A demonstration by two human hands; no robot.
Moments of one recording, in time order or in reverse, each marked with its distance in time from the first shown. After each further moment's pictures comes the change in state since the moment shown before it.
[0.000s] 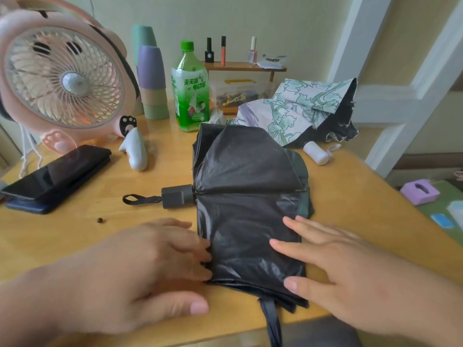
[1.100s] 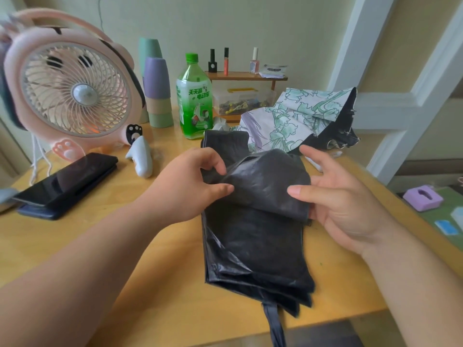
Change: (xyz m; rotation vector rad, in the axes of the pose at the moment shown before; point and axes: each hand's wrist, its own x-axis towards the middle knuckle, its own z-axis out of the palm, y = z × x) left_hand 0.088 -0.032 -0.013 -0.325 0.442 -0.687; right_hand 0.062 0.018 -0.029 1.431 0.569 -0.228
